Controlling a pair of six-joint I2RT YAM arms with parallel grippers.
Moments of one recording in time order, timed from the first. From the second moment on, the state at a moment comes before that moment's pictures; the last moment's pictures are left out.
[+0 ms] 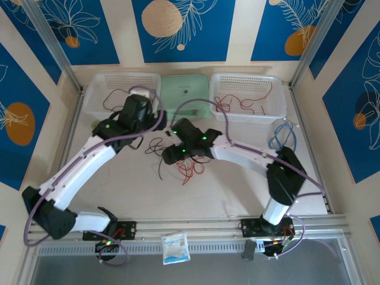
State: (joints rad) left arm -0.59 1.27 1.32 -0.76 -0.36 -0.40; right arm 0.91 1.74 1.35 -0.55 -0.11 0.29
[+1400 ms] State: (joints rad) left arm -0.46 1.01 0.89 -0.66 -0.05 -0.52; right arm 0.59 1.54 1.43 -0.21 -0.63 0.37
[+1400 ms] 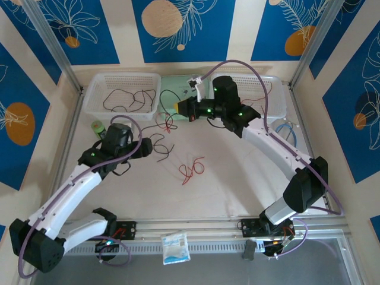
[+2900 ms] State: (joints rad) left arm -0.60 1.14 0.66 0.26 0.40 -0.36; right arm 0.59 1.45 1.27 -0.09 -0.68 1.03
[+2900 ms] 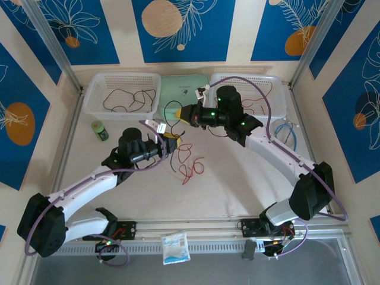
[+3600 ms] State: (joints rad) left arm -0.61 1.11 0.48 0.17 0.11 -0.48; right arm 0.52 1.30 1.44 -0.28 -0.57 0.88
